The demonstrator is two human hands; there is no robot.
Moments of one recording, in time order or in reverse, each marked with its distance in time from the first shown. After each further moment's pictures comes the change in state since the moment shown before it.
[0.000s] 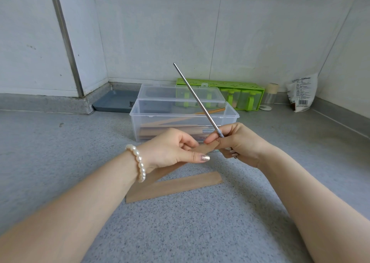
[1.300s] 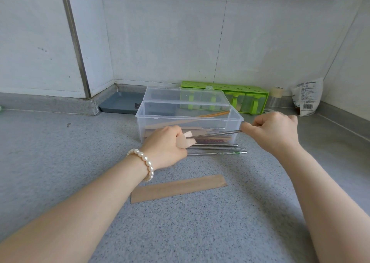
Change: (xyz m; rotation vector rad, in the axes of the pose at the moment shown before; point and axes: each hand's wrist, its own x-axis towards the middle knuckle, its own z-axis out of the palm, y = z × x) left_hand 0.009 -0.016 -0.008 0.520 0.378 0.002; right_hand -0.003 -0.006 -0.045 -1.147 0.796 -0.206
